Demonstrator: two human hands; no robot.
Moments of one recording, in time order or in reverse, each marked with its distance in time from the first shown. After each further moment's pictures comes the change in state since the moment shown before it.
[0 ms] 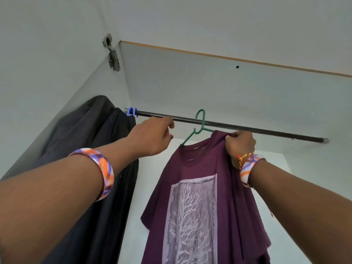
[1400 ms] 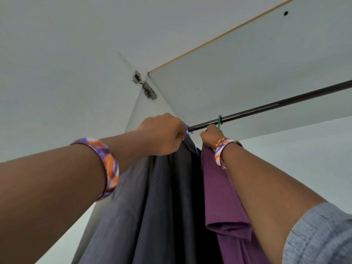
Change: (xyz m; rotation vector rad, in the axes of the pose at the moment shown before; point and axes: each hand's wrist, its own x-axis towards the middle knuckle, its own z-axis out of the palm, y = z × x) left_hand 0.027 -0.055 -0.054 0.749 -0.213 0.072; right_hand -0.017 -0.073 0.214 0.213 -0.633 -0.145
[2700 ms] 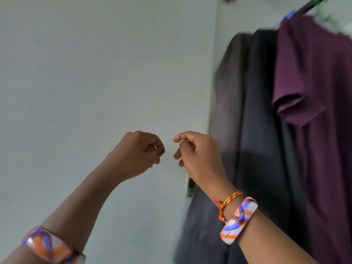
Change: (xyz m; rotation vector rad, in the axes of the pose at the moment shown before) left_hand -0.270 -0.012 -0.102 -0.097 -0.390 -0.757; right_hand -0.341 -0.099 0.089 0.983 -0.418 -0.202
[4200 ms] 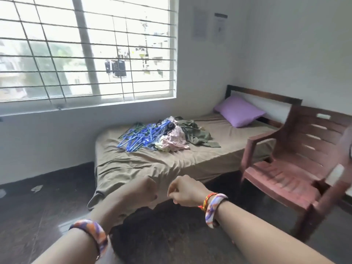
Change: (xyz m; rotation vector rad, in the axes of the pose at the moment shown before) left_hand -0.915 -0.446 -0.840 0.789 -0.261 -1.611; right_hand -0.595 -0.876 0.855 0.529 -1.678 -0.612
